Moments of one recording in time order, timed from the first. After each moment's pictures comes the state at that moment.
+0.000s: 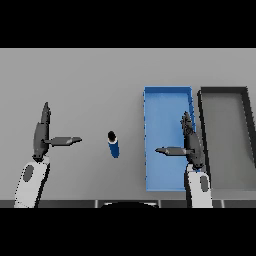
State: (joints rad) left arm -0.11 0.43 -0.16 -1.48 0.24 0.26 0.01; right arm 0.00 0.00 0.00 -1.57 0.00 0.00 0.00
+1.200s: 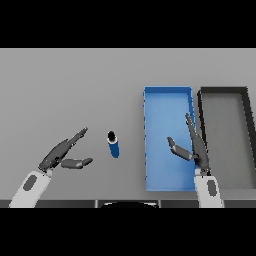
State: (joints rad) left arm -0.03 0.61 -0.40 -1.61 0.19 -0.20 -0.08; right arm 0.05 -0.16 0.07 -1.66 0.17 0.04 -0.09
